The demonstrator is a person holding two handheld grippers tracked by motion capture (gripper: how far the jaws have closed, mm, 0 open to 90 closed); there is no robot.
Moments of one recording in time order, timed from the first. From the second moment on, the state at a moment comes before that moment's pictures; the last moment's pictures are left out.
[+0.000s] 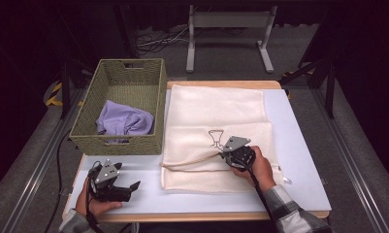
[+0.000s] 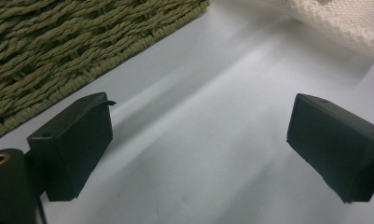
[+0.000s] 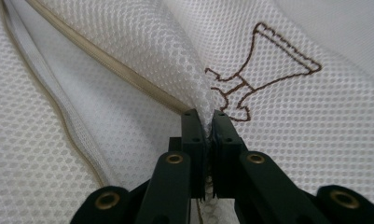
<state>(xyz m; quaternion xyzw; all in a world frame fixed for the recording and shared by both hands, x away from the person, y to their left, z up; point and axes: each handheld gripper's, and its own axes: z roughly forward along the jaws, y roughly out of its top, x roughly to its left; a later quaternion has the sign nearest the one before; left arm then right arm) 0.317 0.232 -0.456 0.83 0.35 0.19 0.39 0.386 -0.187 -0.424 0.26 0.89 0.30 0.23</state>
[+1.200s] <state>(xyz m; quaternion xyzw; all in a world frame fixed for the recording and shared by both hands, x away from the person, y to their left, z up) 0.322 0.238 -0.424 0.82 0.34 0.23 0.41 0.366 -0.177 -0.360 0.23 0.83 0.39 0.33</state>
